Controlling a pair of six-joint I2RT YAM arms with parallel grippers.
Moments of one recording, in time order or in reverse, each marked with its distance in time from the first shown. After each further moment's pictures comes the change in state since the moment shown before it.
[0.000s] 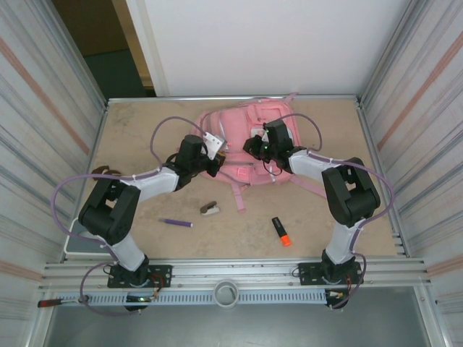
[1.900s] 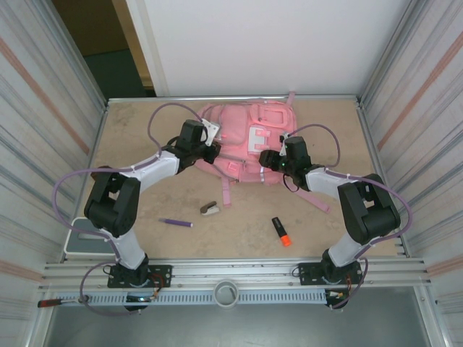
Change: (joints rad) left arm 0.051 0.075 0.231 -0.278 -0.085 -0.059; right arm -0.088 -0.199 -0.313 0.087 0.131 -0.317
